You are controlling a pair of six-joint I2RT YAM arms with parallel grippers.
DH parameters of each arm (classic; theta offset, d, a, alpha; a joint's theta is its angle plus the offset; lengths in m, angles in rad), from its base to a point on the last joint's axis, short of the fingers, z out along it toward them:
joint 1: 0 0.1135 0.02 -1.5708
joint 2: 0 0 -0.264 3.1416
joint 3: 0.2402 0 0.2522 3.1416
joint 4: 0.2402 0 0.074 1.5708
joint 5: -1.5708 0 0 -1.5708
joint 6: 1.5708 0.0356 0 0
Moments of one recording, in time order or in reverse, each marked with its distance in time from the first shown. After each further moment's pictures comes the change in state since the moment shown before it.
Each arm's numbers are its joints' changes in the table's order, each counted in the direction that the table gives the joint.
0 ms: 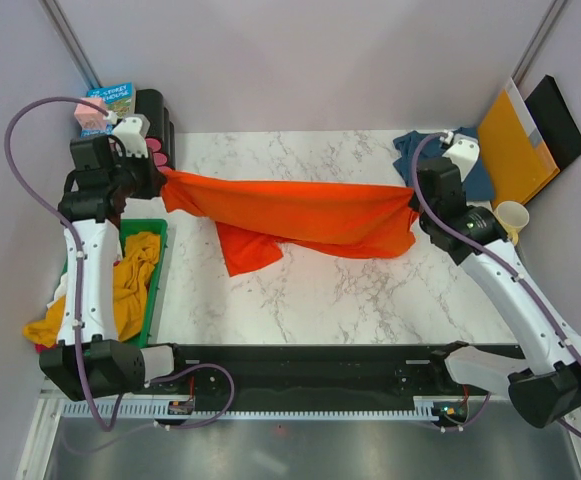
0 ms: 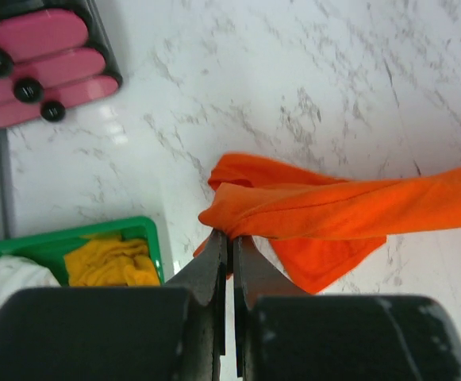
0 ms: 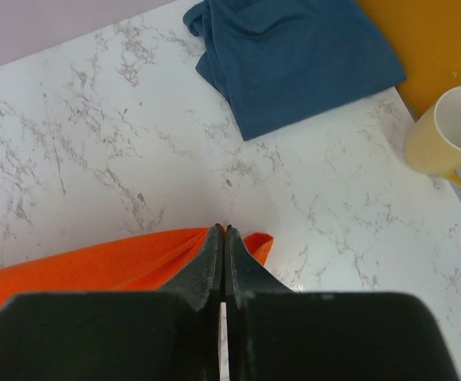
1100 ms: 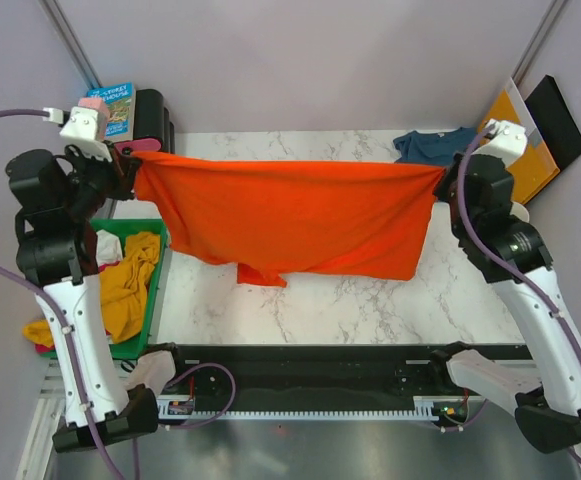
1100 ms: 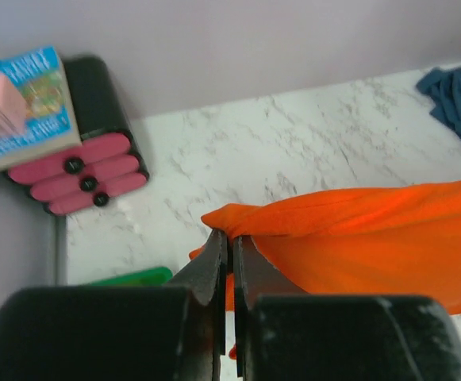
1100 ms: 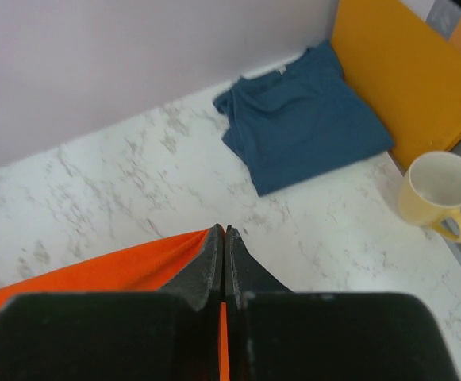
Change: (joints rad) left arm 0.100 -0.228 0.215 0.020 -0.137 -0.019; right arm -0.038 -0.124 0.175 -0.006 0.030 -0.087
